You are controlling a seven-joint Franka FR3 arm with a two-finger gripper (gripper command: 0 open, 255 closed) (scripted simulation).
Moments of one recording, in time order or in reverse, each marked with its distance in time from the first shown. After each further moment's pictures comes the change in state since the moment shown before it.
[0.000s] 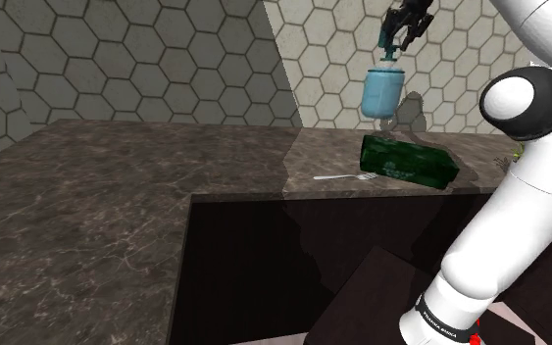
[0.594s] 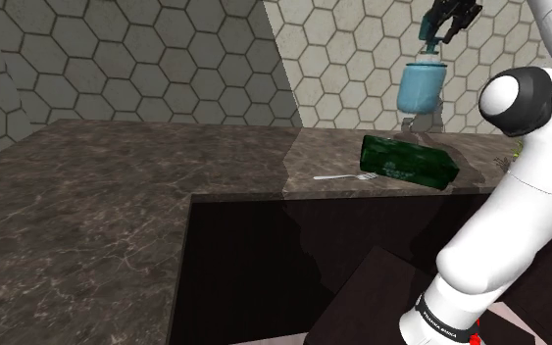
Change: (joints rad) arm -0.124 0.015 -0.152 0.160 0.090 -0.147 -0.227
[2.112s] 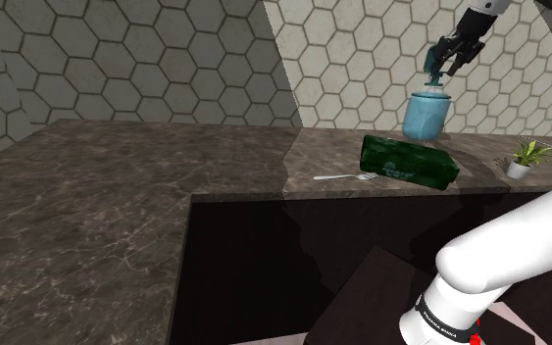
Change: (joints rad) arm -0.022 -0.369 0.076 -0.682 -0.147 0.337 0.001
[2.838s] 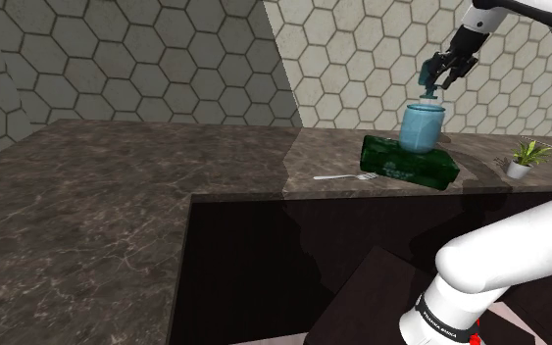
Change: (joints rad) arm -0.011 -0.083 0.014 -0.192 -0.022 0.114 0.017
